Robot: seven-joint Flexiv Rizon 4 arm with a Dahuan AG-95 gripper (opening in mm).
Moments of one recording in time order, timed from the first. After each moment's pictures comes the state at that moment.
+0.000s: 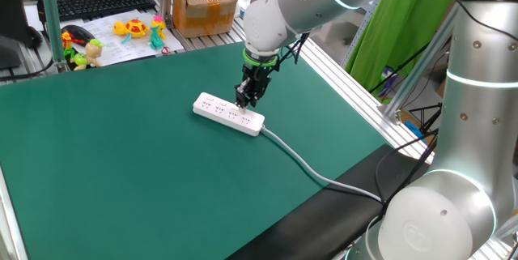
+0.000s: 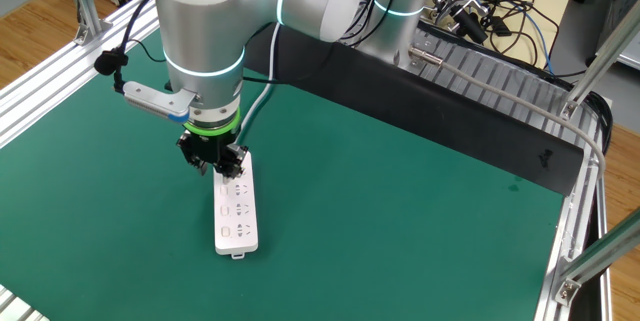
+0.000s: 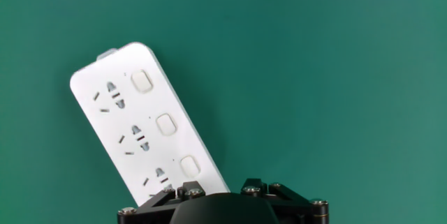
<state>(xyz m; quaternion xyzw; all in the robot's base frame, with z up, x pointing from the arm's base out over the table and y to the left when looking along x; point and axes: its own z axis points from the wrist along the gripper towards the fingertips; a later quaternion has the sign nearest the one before) 0.569 -0.104 0.031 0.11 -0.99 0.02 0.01</state>
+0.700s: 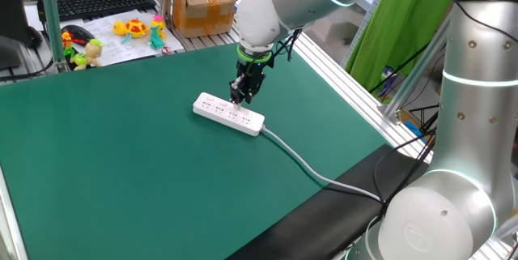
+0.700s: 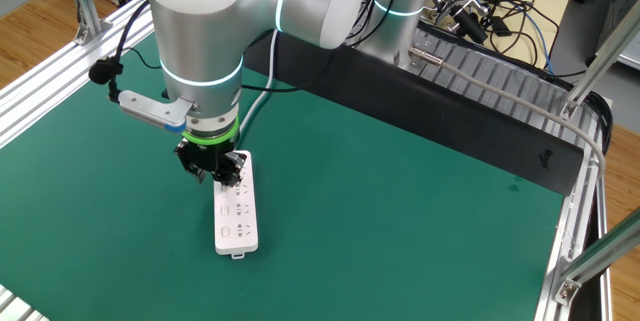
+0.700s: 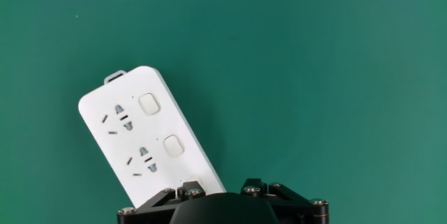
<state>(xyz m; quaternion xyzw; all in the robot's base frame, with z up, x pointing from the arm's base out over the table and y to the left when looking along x) 0.585 -0.097 0.032 0.10 -0.99 0.03 0.01</state>
